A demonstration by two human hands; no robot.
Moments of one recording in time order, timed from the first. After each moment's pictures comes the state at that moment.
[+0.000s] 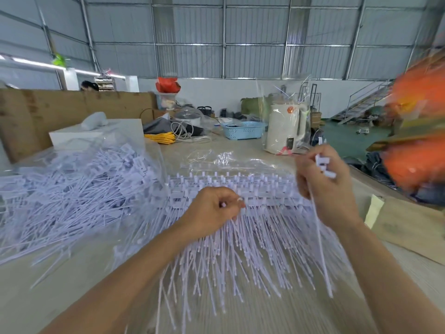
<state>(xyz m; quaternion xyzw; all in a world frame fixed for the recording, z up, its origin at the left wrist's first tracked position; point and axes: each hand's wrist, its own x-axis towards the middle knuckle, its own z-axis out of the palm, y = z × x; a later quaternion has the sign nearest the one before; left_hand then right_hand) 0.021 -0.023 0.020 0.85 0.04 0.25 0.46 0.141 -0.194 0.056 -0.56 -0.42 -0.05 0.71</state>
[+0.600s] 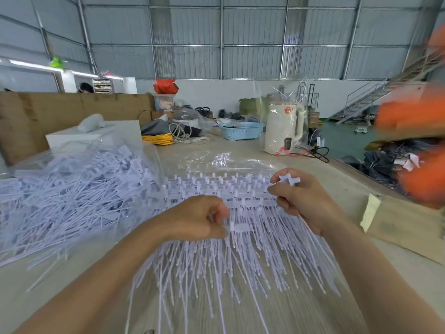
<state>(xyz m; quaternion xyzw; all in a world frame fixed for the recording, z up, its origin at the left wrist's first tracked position) -0.005 -0.008 0.040 0.94 0.09 0.03 0.32 0.143 -0.181 0.046 -0.64 -0.32 0.16 0.68</state>
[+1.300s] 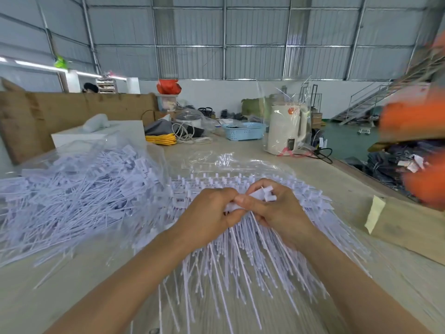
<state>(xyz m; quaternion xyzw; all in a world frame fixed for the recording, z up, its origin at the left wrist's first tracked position) 0.004 -0.029 0.030 0.93 0.00 0.31 0.19 0.110 -0.153 0.026 -0.59 -0.41 0.17 0.67</state>
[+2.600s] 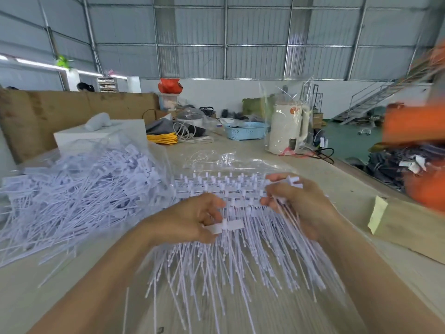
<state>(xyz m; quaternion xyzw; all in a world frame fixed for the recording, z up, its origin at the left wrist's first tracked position) -0.025 0.010 0.036 0.90 0.09 0.02 0.43 0.118 -0.172 0.051 -0.56 -0.25 0.23 0.75</state>
